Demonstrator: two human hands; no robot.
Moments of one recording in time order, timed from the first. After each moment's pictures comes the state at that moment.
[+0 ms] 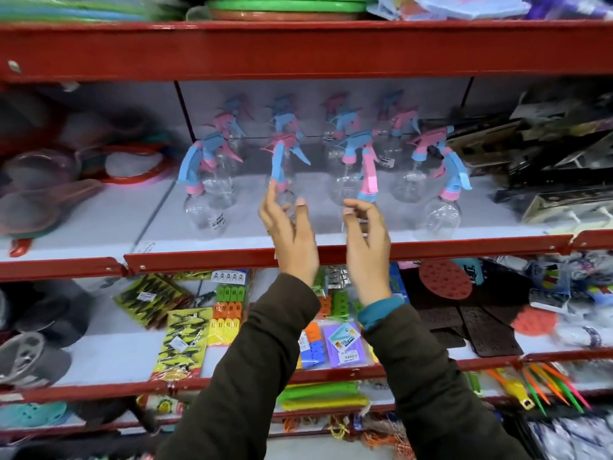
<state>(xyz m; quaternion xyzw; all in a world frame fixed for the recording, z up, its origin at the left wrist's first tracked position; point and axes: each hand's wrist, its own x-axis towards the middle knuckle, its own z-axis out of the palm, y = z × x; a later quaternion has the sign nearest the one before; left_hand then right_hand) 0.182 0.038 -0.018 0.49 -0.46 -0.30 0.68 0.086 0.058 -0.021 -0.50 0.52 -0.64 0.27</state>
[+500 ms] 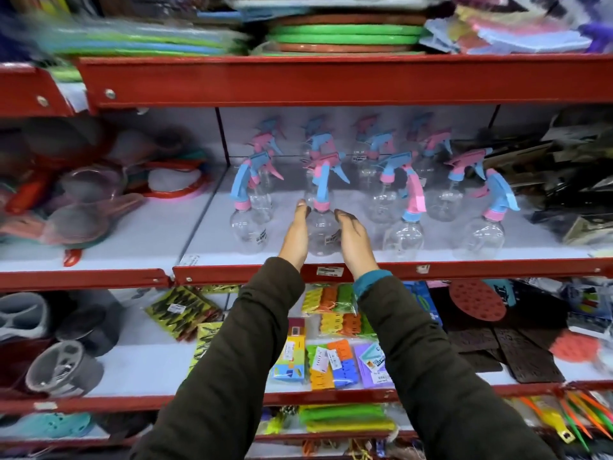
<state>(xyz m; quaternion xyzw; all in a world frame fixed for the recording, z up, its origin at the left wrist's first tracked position) 0.263 0.007 0.013 0.48 -0.44 -0.55 0.51 0.167 0.003 -0.006 -0.47 0.55 -0.52 0.44</state>
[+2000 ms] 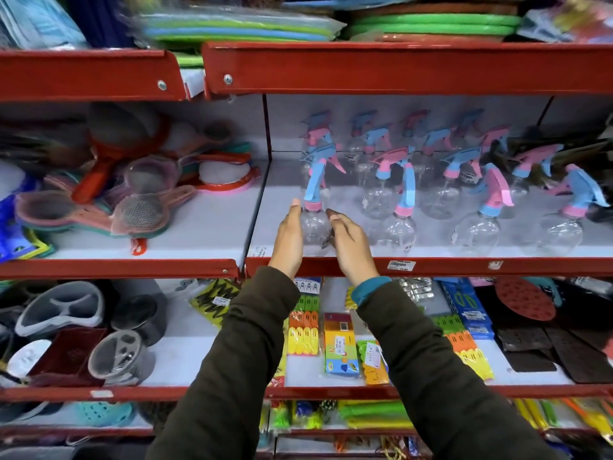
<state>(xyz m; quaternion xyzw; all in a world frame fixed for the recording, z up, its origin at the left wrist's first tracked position) 0.414 0.007 -0.013 0.51 -0.47 -0.50 0.52 0.306 0.003 -0.035 -0.54 0.53 -0.51 0.41</state>
